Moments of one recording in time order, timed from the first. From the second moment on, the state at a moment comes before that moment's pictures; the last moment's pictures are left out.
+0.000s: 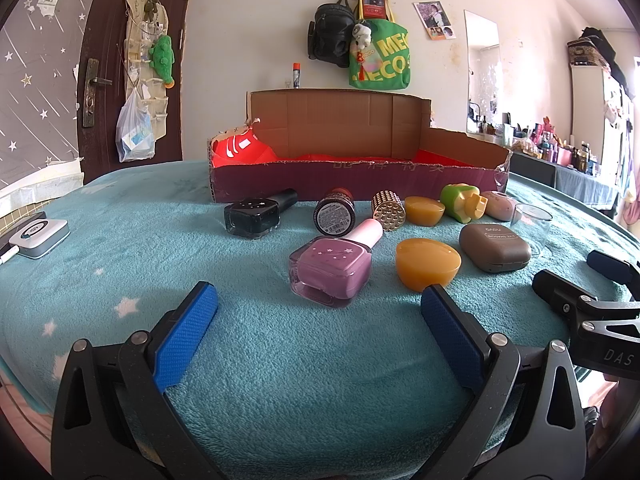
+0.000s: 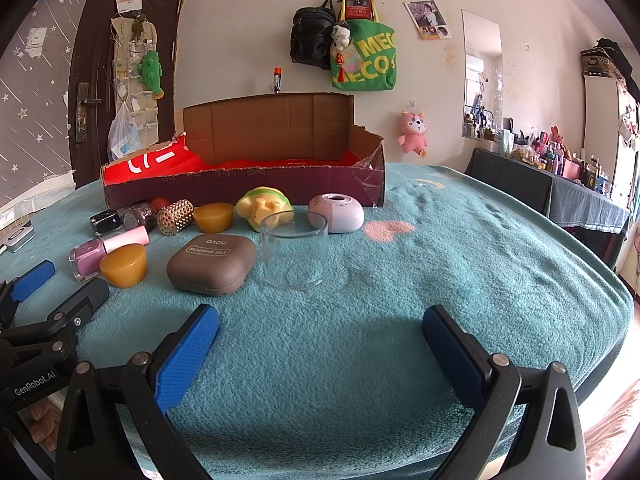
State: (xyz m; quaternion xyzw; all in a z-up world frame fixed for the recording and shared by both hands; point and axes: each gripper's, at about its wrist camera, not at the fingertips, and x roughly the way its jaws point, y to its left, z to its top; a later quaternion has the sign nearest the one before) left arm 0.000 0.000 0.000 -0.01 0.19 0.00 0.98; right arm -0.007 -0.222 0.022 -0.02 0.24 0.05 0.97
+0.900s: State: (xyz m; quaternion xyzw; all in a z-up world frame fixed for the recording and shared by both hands) left arm 0.015 0.007 0.030 0.00 0.22 -0.04 0.97; right arm 0.011 -0.226 0.037 -0.01 0.25 0.05 0.97
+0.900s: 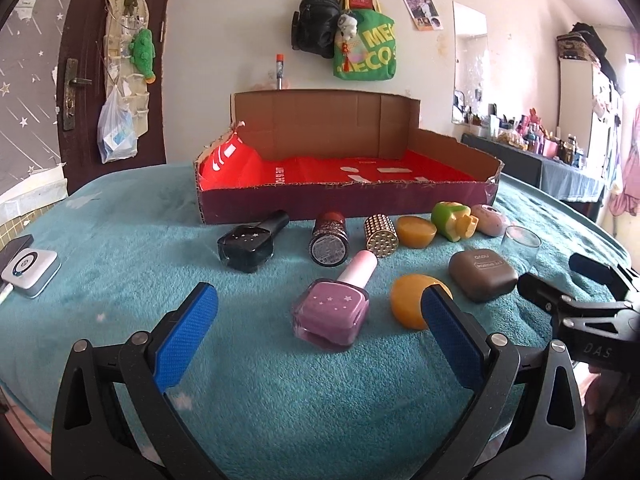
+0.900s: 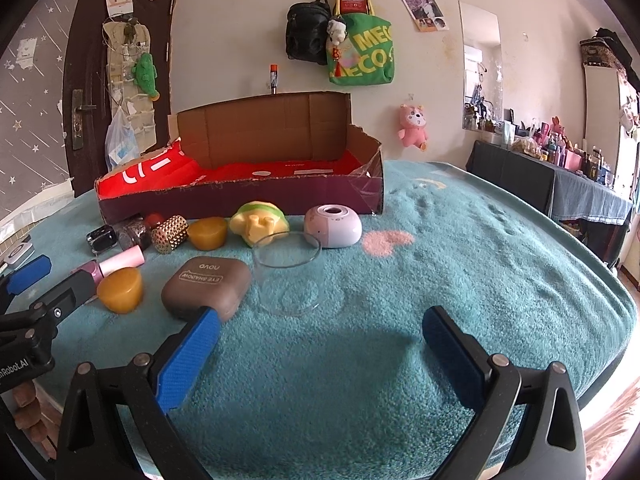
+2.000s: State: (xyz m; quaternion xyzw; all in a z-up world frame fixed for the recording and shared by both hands) left arm 0.061 0.008 0.042 0.01 0.32 -0.11 0.94; right arm 0.048 -0.218 0.057 -0.01 0.29 0.09 0.95
